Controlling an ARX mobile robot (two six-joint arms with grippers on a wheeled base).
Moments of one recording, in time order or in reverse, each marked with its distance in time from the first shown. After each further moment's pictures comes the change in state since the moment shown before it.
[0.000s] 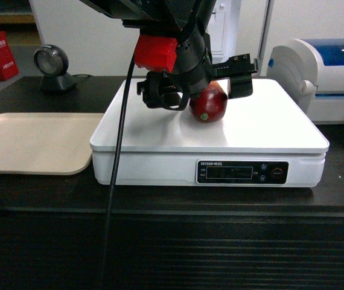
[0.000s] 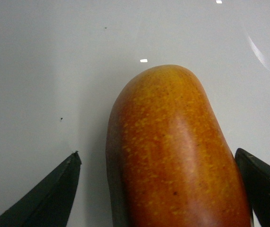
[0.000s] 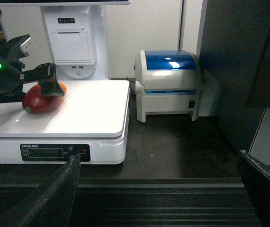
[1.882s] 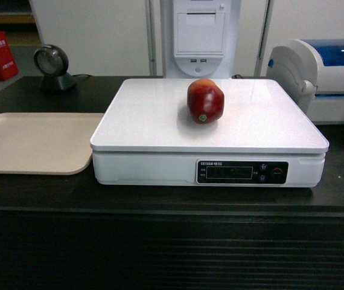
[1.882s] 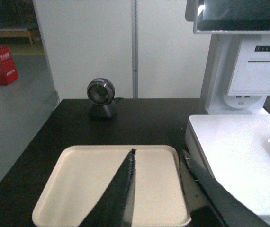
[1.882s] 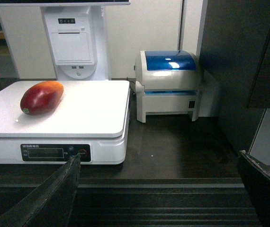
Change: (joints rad) left arm 0.642 -1.241 -1.401 0.875 0.248 0.340; right arm 0.000 0.000 0.000 0.000 0.000 0.000
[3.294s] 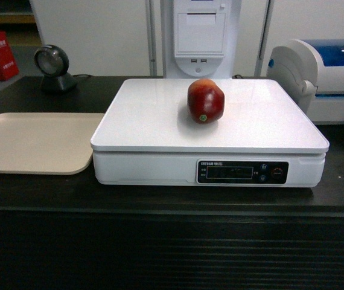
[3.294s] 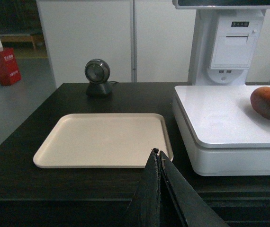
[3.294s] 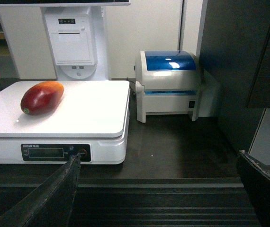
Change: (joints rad) left arm -0.135 -0.681 -0.408 -0.260 -0.140 0.004; right arm 0.000 0.000 0.000 0.000 0.000 0.000
